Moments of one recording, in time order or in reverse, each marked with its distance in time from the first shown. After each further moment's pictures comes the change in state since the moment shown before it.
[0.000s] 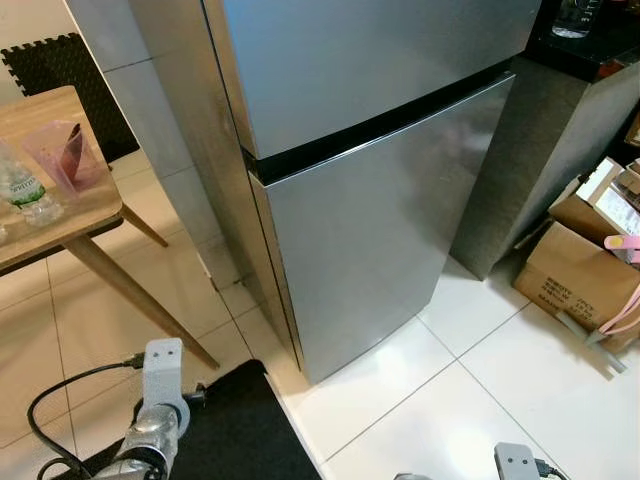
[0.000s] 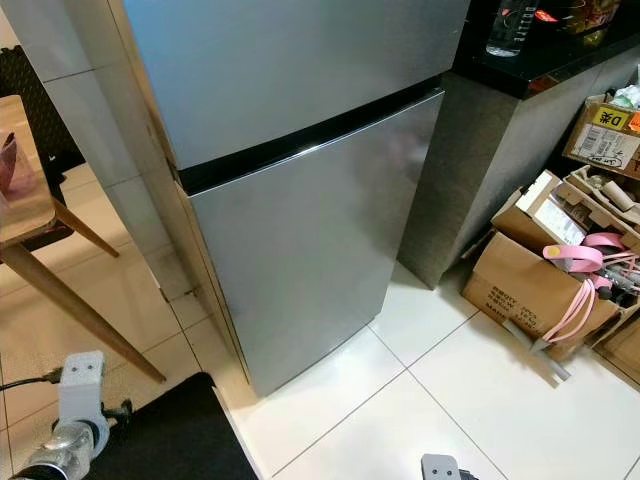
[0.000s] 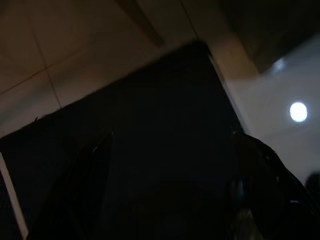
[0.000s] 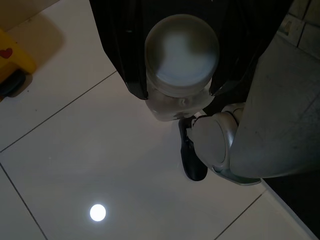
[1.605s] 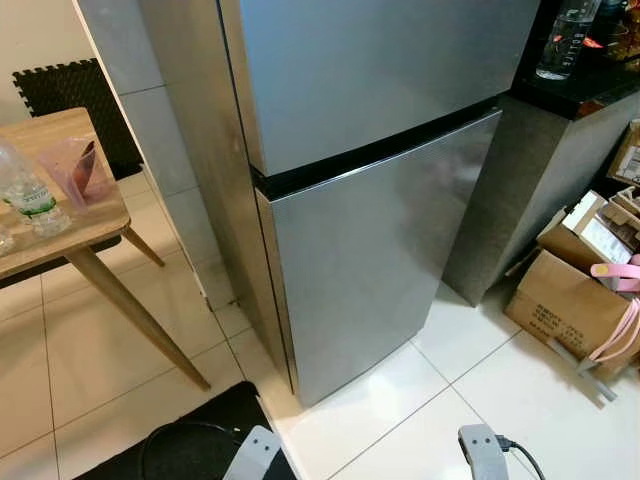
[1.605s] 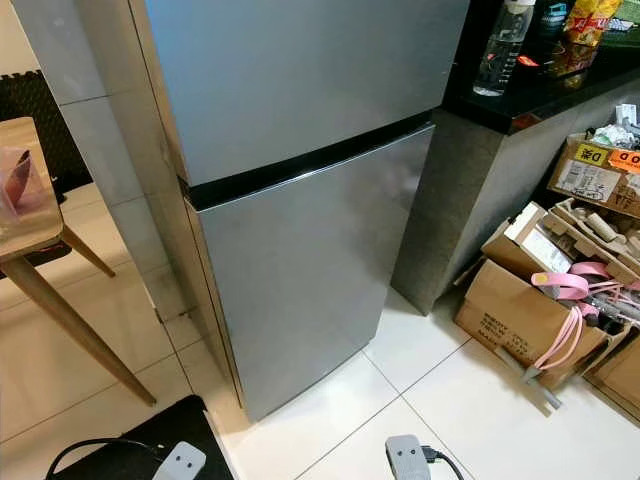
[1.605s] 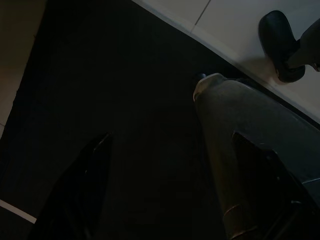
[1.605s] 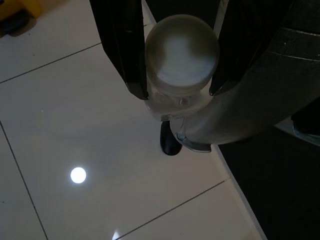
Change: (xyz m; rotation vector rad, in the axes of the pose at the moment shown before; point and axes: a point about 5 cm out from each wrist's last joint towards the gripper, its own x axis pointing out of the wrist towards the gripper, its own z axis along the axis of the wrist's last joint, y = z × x) left arm -0.027 -0.083 -0.091 0.460 0.264 -0.358; right arm 0.006 0.037 0.027 -0.177 -0.015 0.194
